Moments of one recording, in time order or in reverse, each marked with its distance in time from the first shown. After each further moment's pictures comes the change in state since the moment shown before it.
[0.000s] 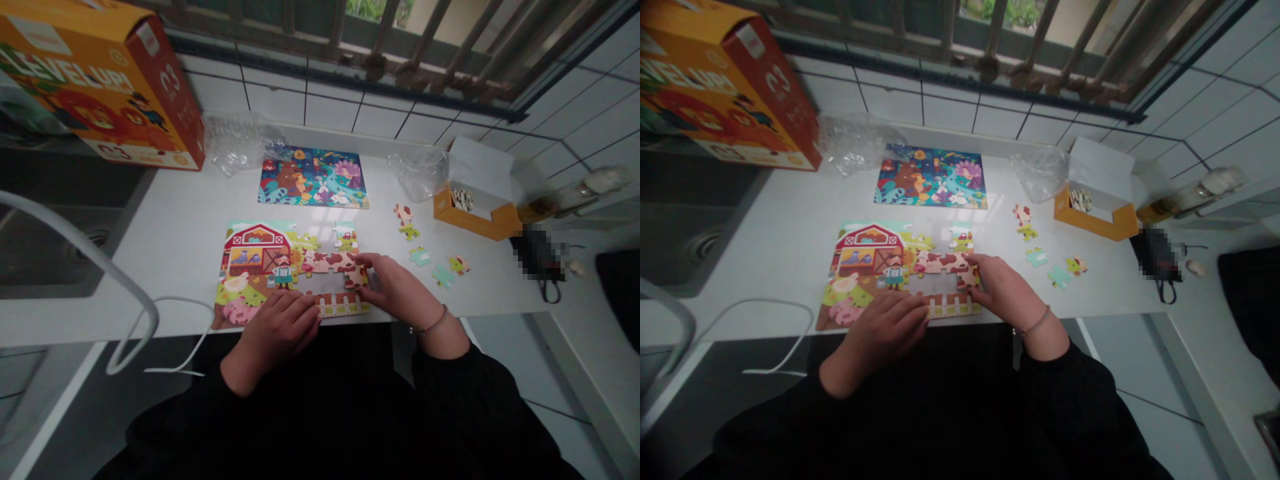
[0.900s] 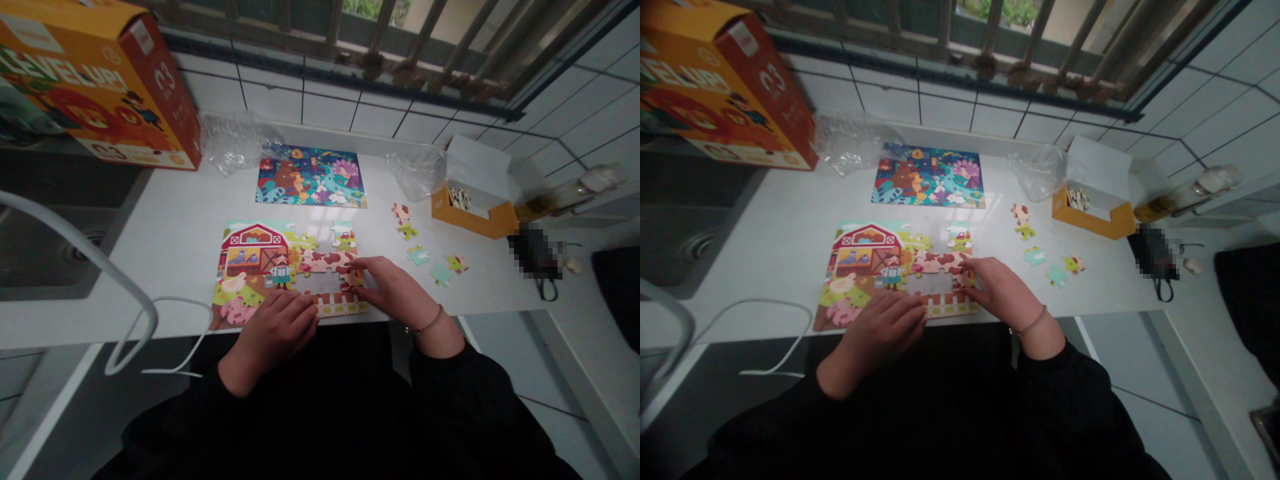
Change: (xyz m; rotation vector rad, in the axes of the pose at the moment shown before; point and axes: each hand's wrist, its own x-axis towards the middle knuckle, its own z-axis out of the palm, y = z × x) left_hand 0.000 0.000 0.000 -0.013 0.007 -0.002; right_hand 0.000 -0.006 -0.002 -0.056 -0.030 -0.019
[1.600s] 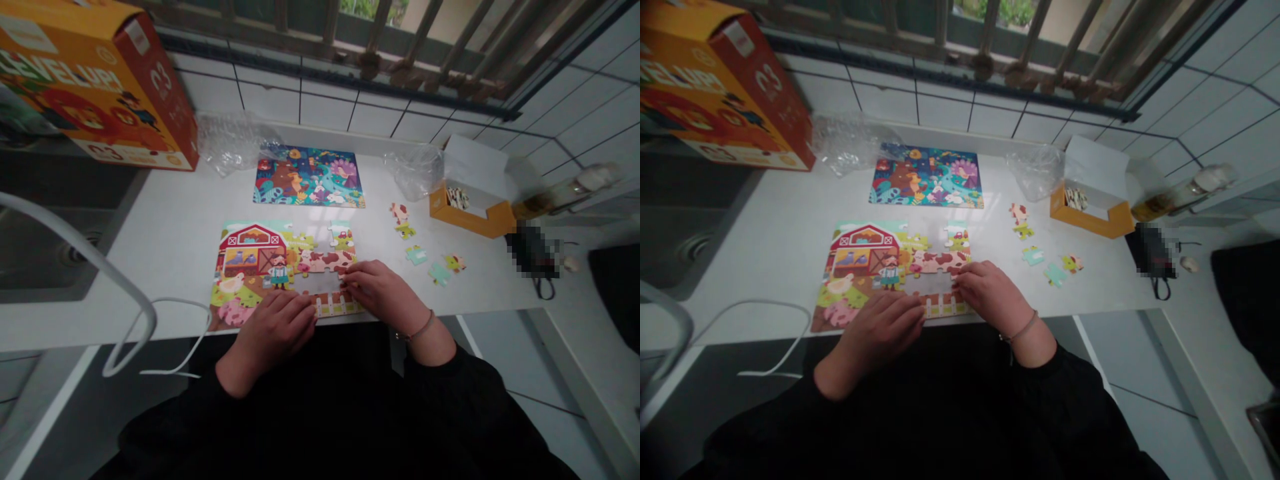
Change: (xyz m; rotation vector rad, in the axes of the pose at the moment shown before) left_hand 0.002 0.000 -0.001 0.003 -0.013 0.001; right_hand 0.000 -0.005 0.013 -0.002 -0.001 -0.150
